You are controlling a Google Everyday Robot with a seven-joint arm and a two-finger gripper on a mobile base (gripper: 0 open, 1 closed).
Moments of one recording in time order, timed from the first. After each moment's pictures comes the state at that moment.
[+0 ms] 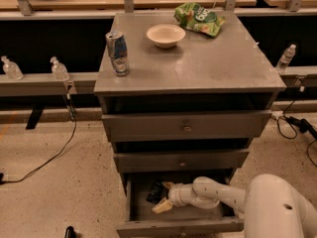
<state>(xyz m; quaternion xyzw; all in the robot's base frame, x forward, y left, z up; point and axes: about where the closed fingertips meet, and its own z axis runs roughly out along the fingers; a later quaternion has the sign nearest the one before) 0.575 -0.021 0.210 -0.50 0.76 0.26 0.33</state>
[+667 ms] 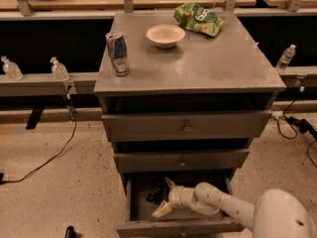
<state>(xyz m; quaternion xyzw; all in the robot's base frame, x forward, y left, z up) 0.578 -0.018 0.203 -0.50 0.73 0.26 0.39</state>
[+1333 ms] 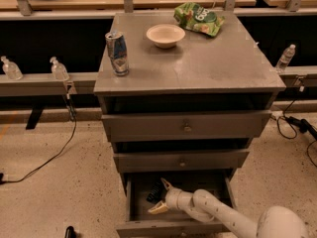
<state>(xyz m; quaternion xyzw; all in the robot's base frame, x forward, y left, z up) 0.592 -0.005 0.192 -0.49 0.70 0.23 0.46</state>
